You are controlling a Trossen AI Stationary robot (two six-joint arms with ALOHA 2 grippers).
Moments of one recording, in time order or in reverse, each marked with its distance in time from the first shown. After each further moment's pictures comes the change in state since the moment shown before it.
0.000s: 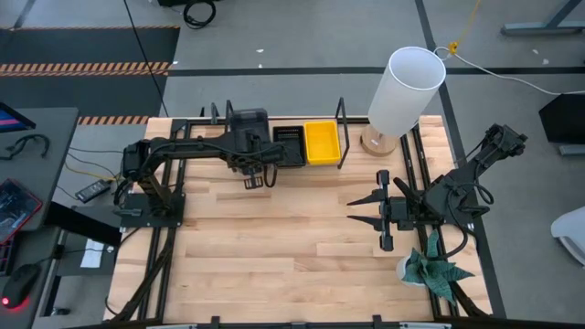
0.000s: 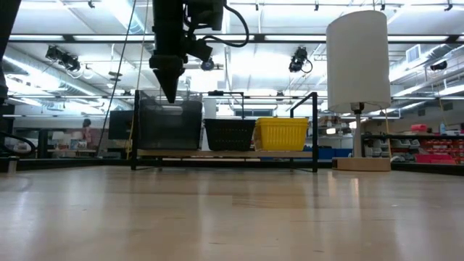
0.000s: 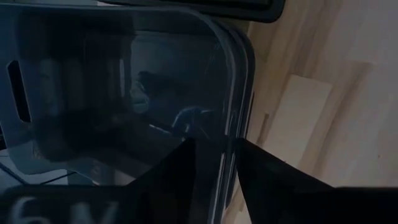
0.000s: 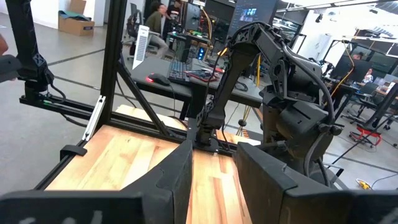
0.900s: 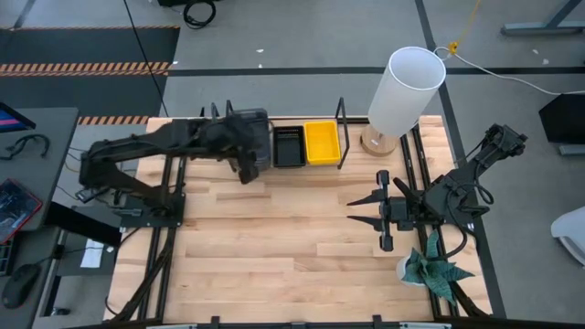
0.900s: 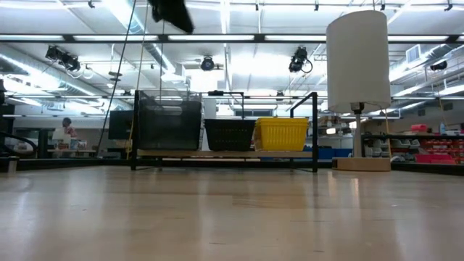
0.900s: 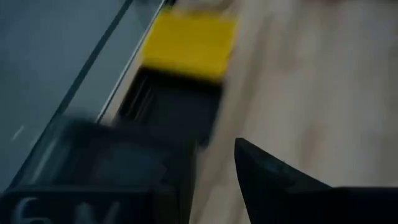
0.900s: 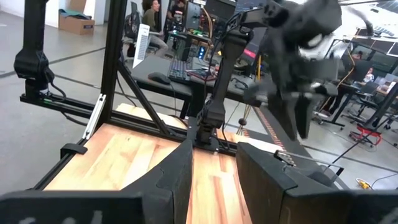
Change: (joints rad) left arm -0.035 -0.361 -0.007 0.272 0.211 -0.075; right arm 0.000 0.000 0.000 -0.006 0.003 0.003
